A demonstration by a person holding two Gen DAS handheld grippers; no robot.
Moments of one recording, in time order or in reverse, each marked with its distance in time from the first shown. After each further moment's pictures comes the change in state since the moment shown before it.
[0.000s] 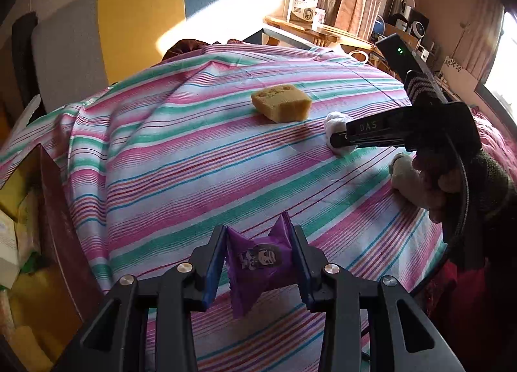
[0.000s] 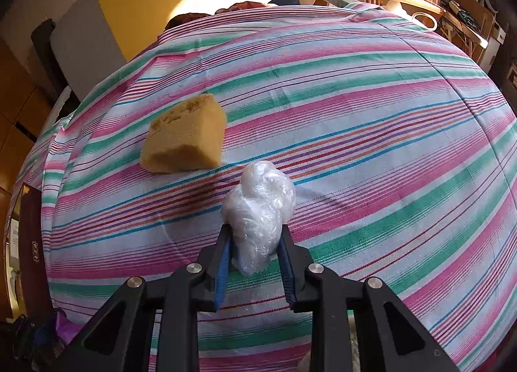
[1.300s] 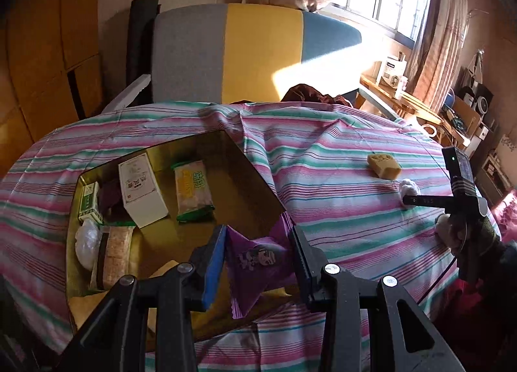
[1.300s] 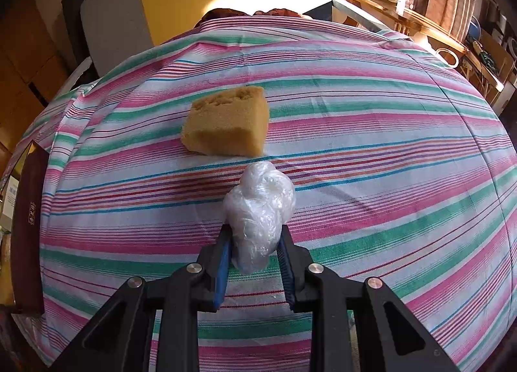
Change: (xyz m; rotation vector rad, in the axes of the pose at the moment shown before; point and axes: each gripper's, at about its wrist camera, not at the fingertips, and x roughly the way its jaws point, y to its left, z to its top) left arm -0.147 0.132 -0.062 -0.317 -0.176 0.246; right arm -0.007 0.031 -0.013 -0.169 -0.027 -0.021
